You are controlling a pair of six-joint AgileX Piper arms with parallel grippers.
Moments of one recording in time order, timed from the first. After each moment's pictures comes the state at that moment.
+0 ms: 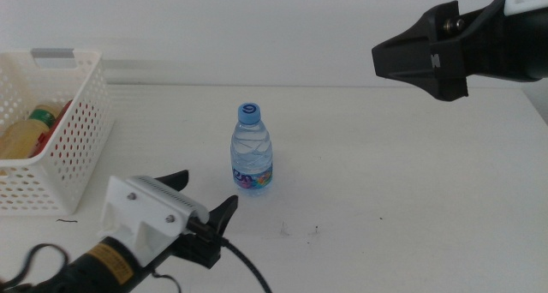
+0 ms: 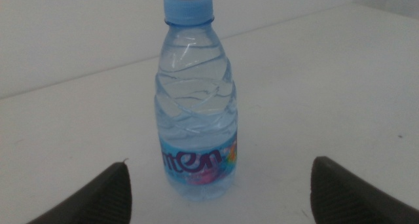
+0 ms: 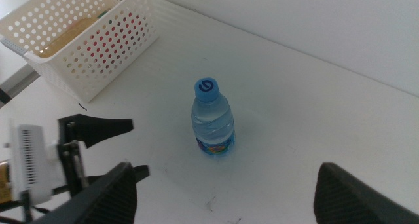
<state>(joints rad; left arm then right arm) -0.49 1.56 -0.22 0.08 -1.05 -0.05 0.67 1.13 -1.30 0.01 0.83 0.10</state>
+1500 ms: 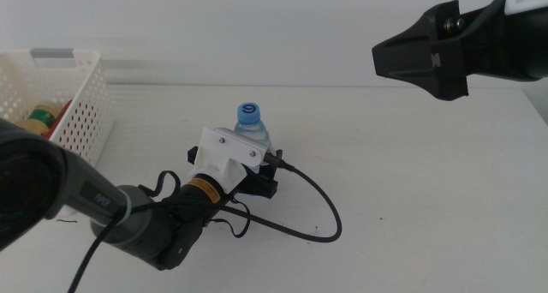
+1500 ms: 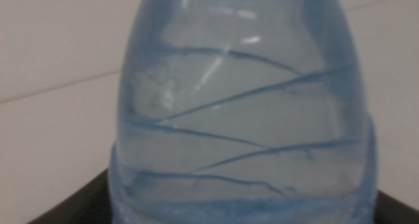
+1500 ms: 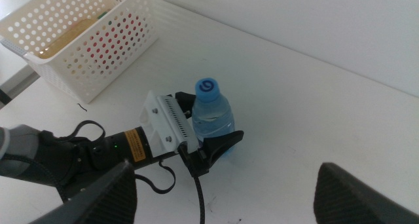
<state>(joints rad) -0.49 2.10 -0.78 0.02 -1.02 -0.03 0.67 1.13 -1.30 0.01 0.83 0.10</state>
